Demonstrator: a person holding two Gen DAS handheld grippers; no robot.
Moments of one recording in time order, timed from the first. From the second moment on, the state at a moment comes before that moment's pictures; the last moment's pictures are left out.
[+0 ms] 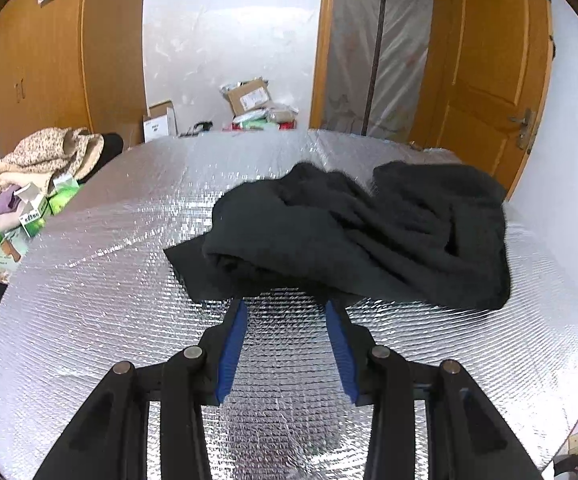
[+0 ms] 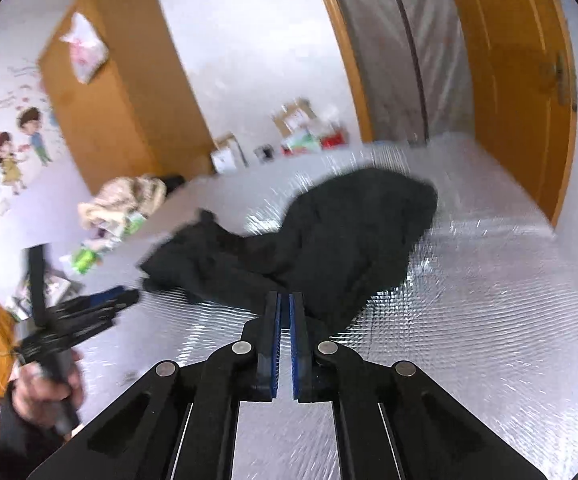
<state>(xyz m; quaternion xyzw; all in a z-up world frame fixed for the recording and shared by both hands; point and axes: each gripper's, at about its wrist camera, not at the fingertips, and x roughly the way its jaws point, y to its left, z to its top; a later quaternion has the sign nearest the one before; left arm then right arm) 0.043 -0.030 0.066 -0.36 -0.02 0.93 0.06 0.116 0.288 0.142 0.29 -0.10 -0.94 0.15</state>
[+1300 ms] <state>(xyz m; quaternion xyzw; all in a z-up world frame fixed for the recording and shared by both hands) 0.042 -0.023 0.047 -0.38 0.02 0.92 0.04 0.060 0.313 0.076 0.38 -0.18 -0.90 0.13</state>
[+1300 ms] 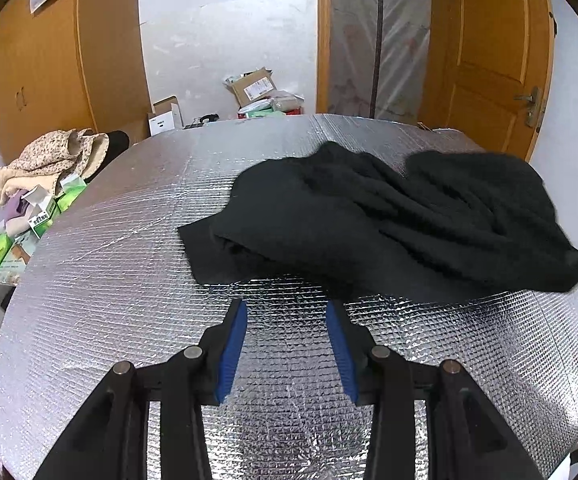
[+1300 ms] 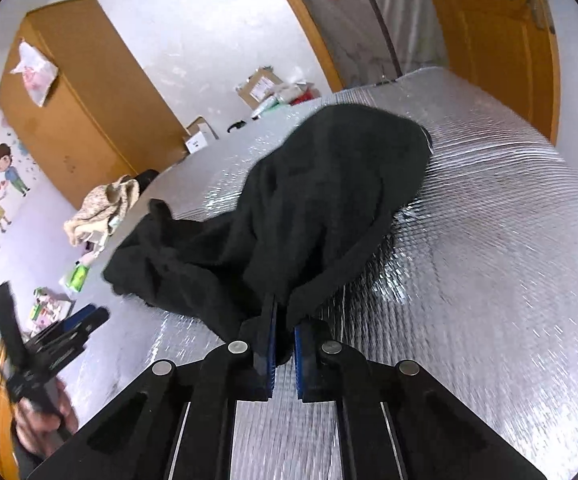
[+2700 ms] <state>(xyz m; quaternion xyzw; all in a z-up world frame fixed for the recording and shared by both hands) -0.006 -0.090 0.090 -0.36 -0.07 0.93 0.01 0.039 0.359 0.102 0.35 -0.16 -0.92 0.04</state>
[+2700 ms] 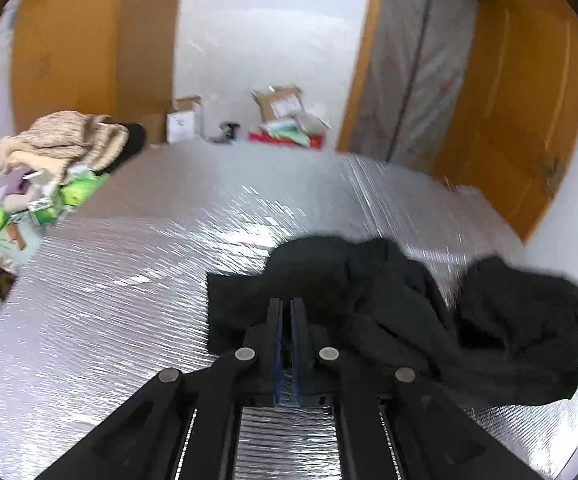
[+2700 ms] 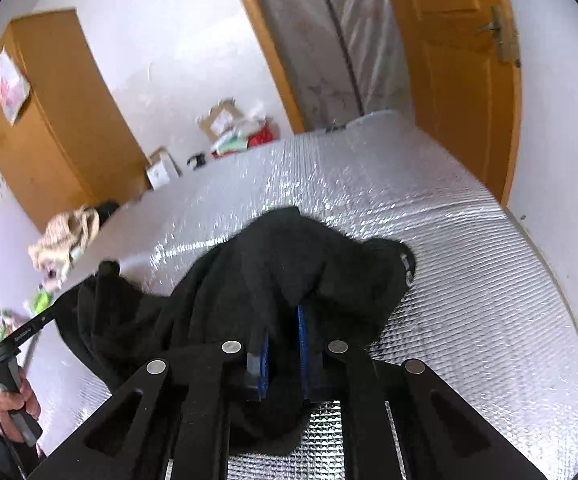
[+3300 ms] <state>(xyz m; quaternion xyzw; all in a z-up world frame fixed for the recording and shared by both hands) 0.102 -0.141 0.111 -0.32 -0.12 0.94 -0.05 0.071 0.338 0.087 0.36 -0.12 -0.92 0.08</state>
